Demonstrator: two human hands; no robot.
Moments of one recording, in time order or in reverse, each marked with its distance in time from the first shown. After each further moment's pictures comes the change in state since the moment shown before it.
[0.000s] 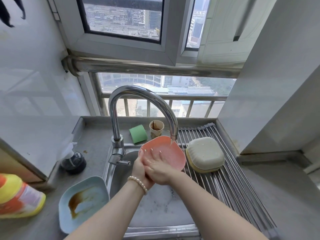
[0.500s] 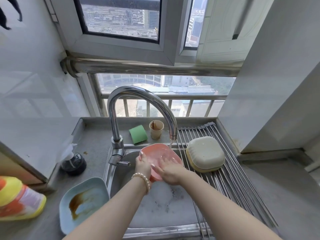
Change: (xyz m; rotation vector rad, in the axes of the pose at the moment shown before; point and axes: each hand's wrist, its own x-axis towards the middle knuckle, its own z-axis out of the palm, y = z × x) left_hand 0.017 -0.004 -0.007 0.694 0.339 0.267; right_hand -0.018 0.026 -0.006 0.000 -0.131 0.198
